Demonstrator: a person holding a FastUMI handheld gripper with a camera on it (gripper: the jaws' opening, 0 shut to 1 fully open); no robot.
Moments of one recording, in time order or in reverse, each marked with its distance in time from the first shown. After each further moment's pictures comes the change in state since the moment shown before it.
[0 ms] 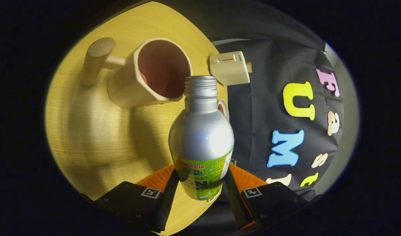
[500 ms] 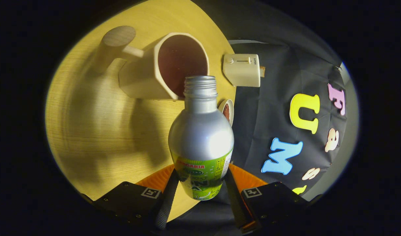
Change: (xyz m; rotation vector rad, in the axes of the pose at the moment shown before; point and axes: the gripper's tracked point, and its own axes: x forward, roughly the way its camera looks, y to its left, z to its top) arm -0.003 -0.002 0.007 -0.157 0.042 0.014
